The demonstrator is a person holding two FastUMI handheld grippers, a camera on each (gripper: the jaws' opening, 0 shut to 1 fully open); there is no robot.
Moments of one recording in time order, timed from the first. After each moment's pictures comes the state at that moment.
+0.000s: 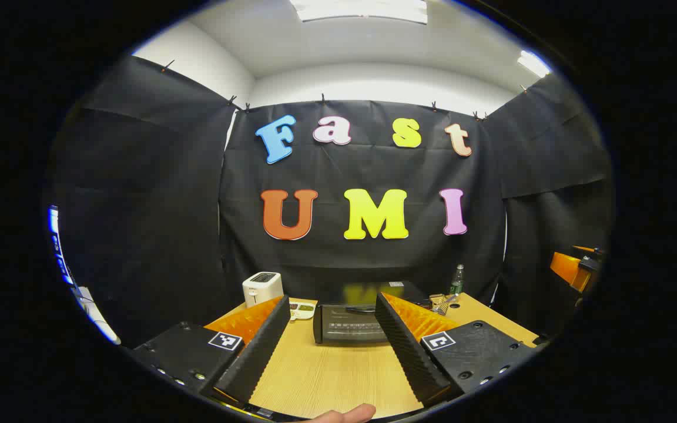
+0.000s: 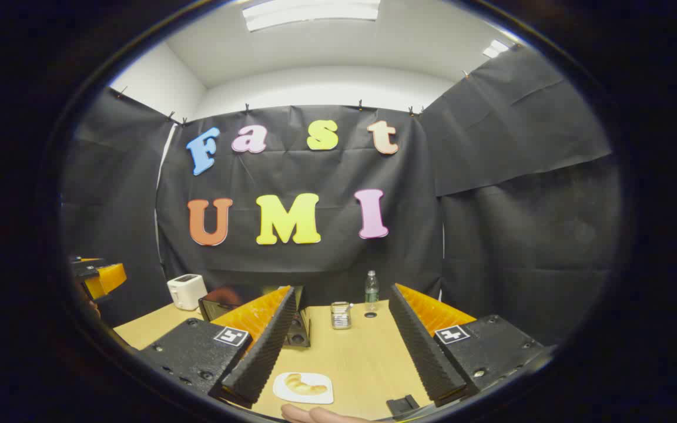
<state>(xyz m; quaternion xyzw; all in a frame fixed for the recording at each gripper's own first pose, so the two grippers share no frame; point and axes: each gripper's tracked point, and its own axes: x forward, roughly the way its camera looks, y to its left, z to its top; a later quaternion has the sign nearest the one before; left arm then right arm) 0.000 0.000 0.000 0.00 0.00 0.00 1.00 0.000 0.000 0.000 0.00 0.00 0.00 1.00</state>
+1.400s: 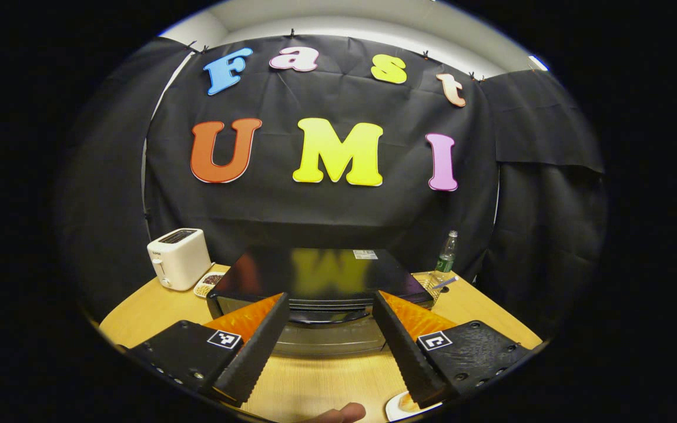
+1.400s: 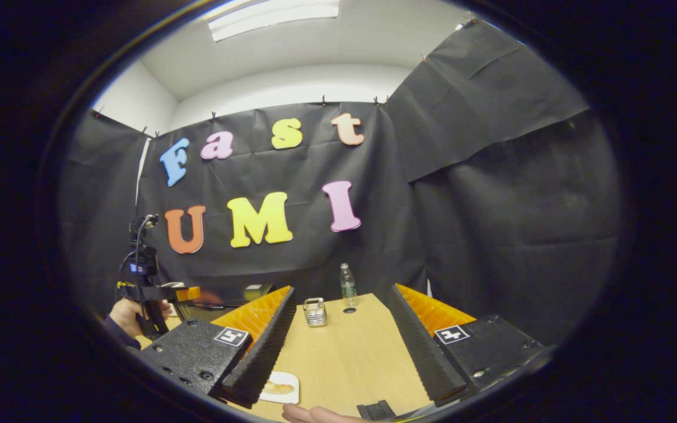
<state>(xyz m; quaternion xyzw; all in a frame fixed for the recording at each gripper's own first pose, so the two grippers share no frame) 0.246 -0.100 -0.134 -0.02 0.13 -0.08 0.99 0.025 -0.108 -0.056 0.06 0.00 -0.02 1.00</state>
